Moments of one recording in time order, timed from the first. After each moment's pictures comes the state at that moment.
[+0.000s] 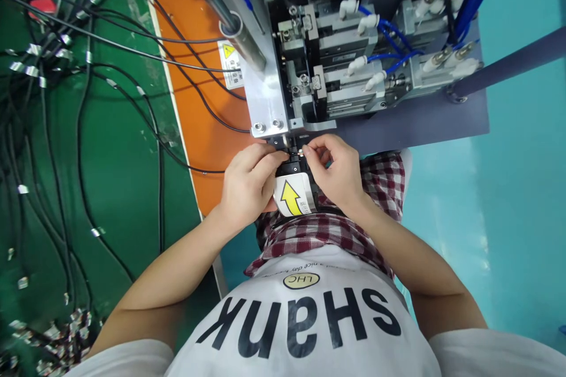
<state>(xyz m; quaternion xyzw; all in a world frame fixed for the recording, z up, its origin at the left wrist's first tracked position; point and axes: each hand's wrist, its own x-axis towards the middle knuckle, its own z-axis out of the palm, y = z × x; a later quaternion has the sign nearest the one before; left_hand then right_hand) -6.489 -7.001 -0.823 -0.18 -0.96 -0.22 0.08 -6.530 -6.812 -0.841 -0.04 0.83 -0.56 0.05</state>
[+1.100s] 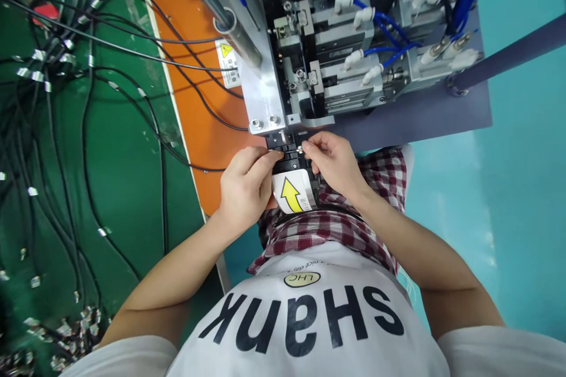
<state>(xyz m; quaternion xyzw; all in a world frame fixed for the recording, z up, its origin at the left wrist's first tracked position) -6.478 -7.000 -0.824 -0.15 -0.96 -0.22 0.10 -6.538 -6.809 -0.853 0.06 0.67 -0.70 0.23</state>
